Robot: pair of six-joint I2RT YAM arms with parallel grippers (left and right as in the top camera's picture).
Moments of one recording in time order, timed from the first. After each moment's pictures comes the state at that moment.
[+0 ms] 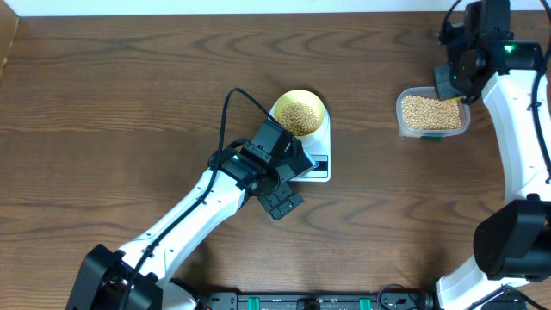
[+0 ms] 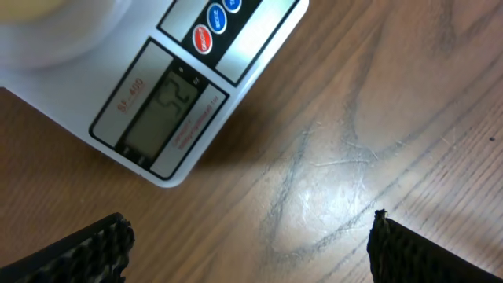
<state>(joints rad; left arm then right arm) -0.60 1.49 0.99 -0.76 0.16 0.37 -0.02 1.80 1.71 -1.01 0.10 -0.21</state>
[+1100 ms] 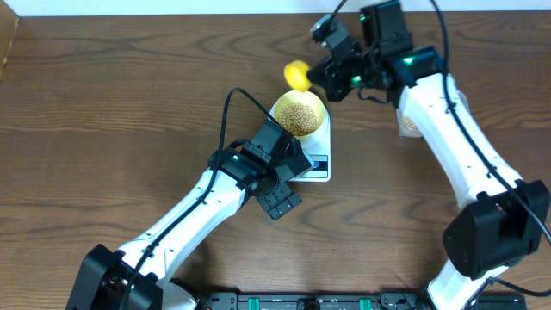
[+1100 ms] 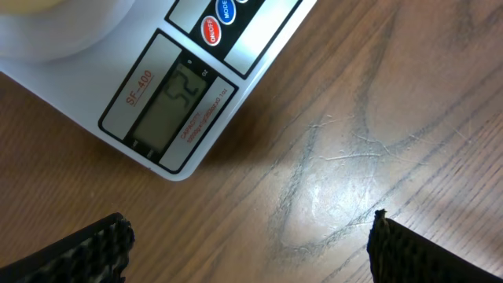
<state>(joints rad) -0.60 1.49 0.99 -0.77 0.13 0.38 0.35 1.86 1.71 -0.72 -0.55 -0.20</state>
